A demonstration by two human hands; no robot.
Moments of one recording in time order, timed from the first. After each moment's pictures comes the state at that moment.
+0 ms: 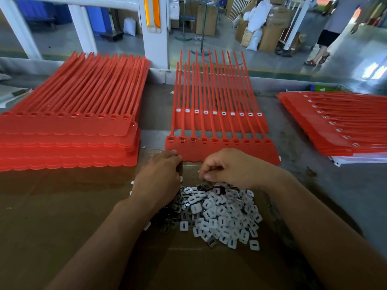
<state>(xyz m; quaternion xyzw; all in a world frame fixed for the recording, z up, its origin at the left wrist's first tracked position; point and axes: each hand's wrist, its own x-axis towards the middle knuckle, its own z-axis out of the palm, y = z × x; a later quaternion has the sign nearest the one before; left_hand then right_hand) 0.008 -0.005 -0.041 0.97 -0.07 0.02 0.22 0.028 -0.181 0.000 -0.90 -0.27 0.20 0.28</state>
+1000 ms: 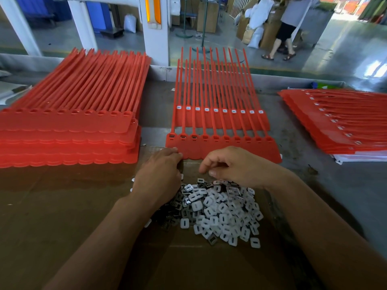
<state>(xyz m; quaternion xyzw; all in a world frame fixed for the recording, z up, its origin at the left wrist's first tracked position) 0.008 -0.004 -0.042 0.97 -0.08 0.02 0.22 0.024 -0.185 -0.001 -0.89 -0.26 0.19 0.31</state>
